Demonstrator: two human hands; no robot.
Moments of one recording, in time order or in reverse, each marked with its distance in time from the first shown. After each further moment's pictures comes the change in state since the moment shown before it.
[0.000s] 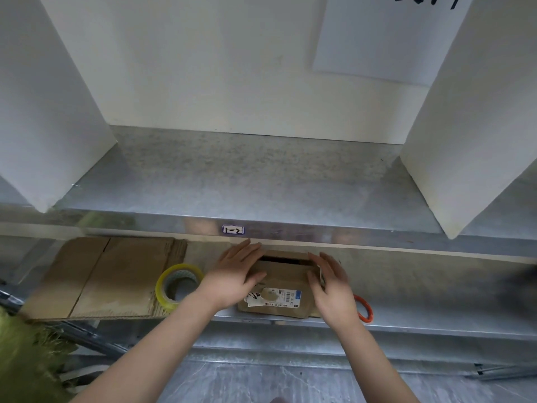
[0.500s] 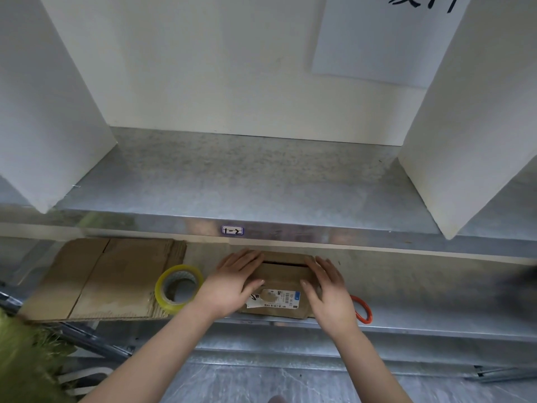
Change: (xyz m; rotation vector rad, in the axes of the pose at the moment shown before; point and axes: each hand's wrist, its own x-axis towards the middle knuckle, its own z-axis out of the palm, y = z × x) left_hand -0.011 -0.002 0.011 0.042 0.003 0.027; right_hand -0.007 0.000 0.003 -0.088 -0.059 -0.024
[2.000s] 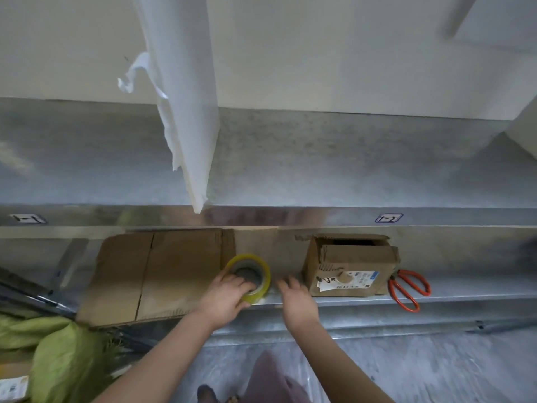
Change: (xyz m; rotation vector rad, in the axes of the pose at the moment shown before) left_hand -0.086 -0.181 0.030 0.051 -0.252 0.106; right_hand -0.006 -0.154 0.196 -0.379 -0.442 0.229
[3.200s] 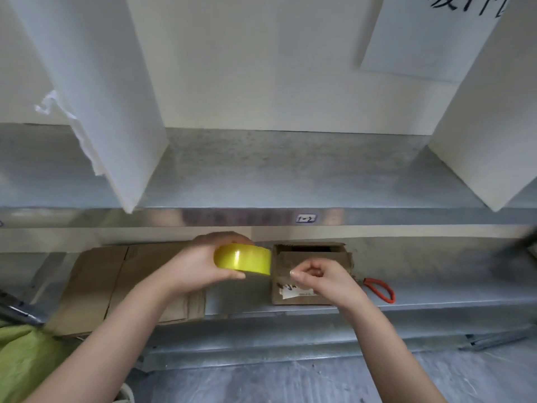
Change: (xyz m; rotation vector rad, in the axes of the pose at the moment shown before) left_hand -0.006 0.084 -0.165 -0.556 0.231 -0.008; right_hand -0.074 0.091 -0.163 0.952 0.028 -0.074
